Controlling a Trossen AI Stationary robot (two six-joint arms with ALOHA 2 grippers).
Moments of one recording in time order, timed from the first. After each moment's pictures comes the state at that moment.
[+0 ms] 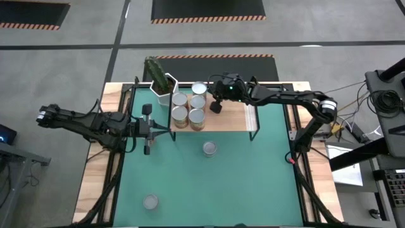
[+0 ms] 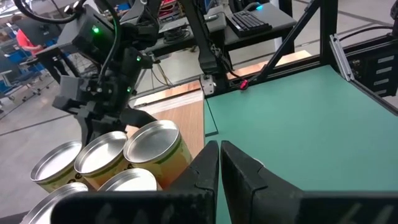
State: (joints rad) left arm -0.21 0.77 0.76 -0.21 -0.29 0.24; right arm -0.41 1.65 1.20 0.00 0.07 -0.23
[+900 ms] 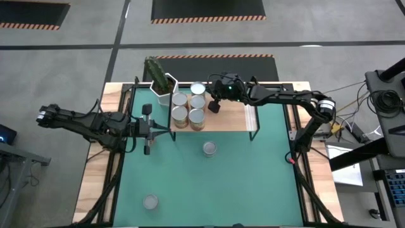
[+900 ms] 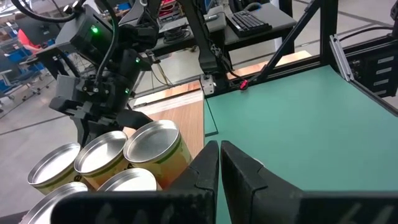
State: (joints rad) left arm -0.21 0.77 0.76 -0.21 -0.29 0.23; right arm -0.41 1.67 1.21 0.04 0.07 -0.22
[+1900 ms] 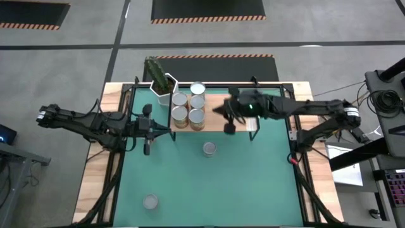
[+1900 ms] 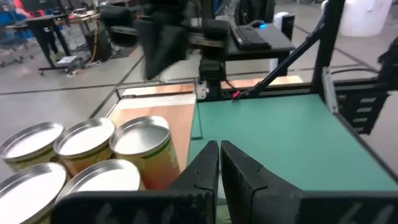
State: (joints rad) left arm -0.21 0.77 0.76 -0.19 -0.28 0.03; right arm -0.11 1.36 1.22 -0.26 0.08 -0.17
